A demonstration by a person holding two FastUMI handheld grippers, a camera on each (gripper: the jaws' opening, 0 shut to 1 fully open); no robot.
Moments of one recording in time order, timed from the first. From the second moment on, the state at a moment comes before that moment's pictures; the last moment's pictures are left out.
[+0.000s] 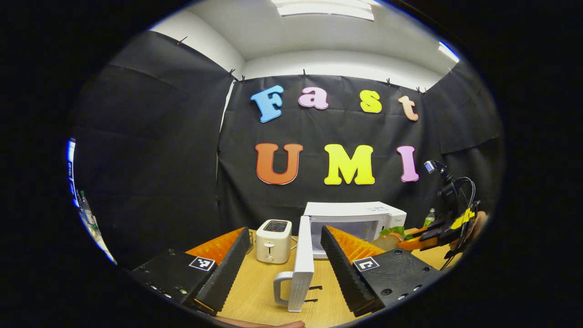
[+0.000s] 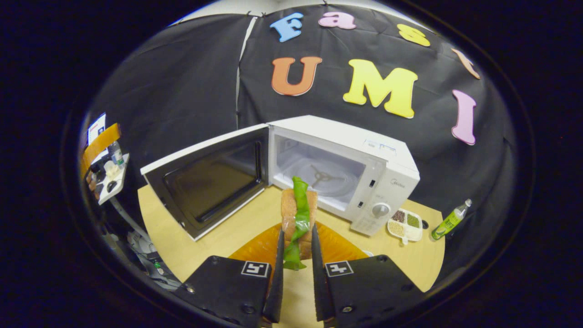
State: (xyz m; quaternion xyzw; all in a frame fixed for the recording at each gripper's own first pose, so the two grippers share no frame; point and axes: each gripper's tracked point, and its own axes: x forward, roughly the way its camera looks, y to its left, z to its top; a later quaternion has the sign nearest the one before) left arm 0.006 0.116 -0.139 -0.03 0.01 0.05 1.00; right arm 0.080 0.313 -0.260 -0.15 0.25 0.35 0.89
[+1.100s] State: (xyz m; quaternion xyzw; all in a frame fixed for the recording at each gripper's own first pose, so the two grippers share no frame) left arm 0.005 0.140 -0.181 -0.03 0.04 0.08 1.00; right arm 0.236 0.456 -0.338 0.14 0.11 0.22 0.96
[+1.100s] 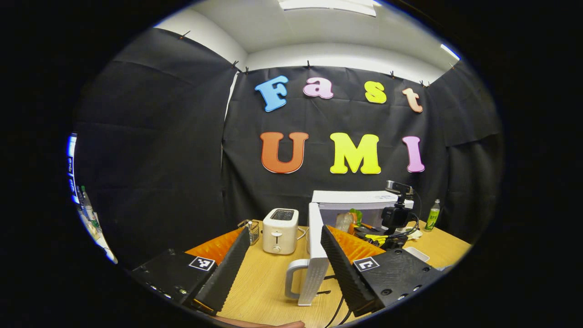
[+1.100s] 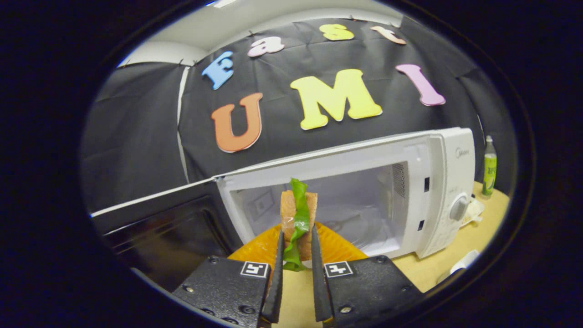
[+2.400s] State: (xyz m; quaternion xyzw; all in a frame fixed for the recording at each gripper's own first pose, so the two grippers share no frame) left arm 0.019 0.163 -0.214 -0.03 0.06 0.13 0.99; right arm 0.321 0.418 -0.410 0.15 0.14 0.08 0.97
